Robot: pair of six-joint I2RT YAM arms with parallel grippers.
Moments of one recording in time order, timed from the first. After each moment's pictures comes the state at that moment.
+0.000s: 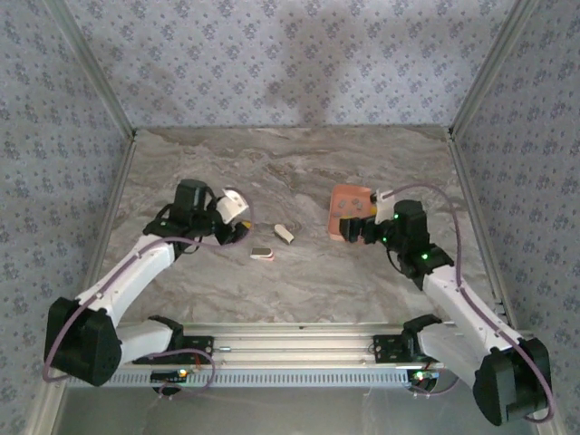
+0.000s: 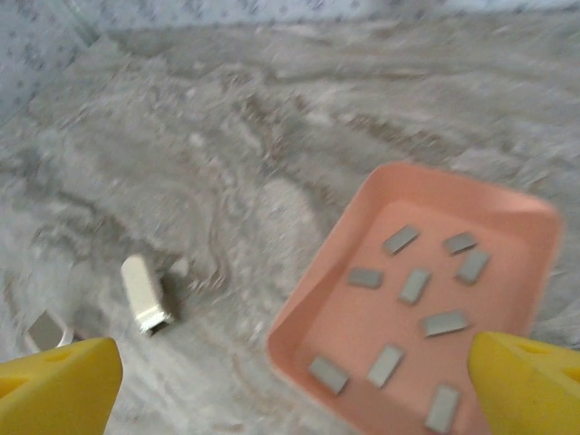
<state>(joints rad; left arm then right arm) -0.40 1.20 0.84 -0.40 0.42 0.58 0.34 0.93 0.54 -0.09 -0.24 0.16</state>
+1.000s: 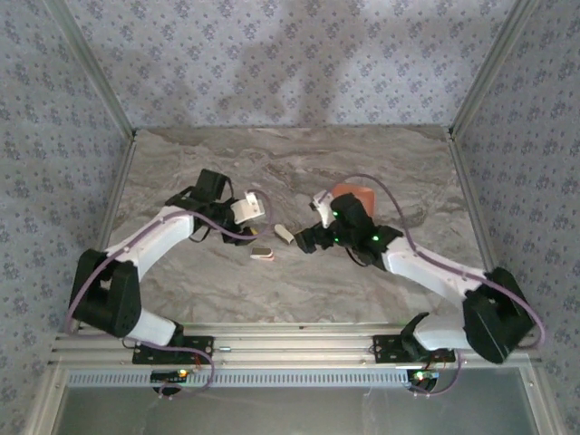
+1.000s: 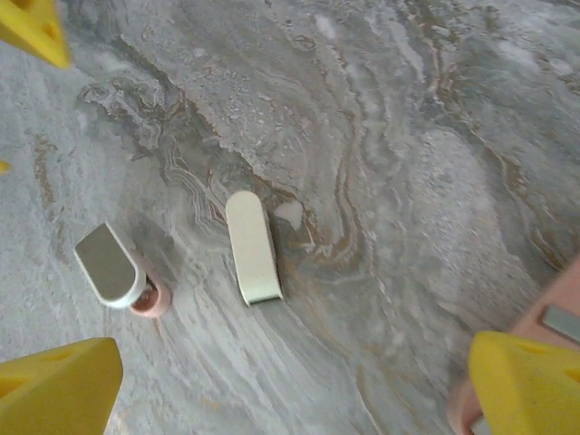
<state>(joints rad) -0.36 1.39 0.95 -0.55 0.46 0.77 0.73 1.41 0.88 -0.18 -0.03 0.08</state>
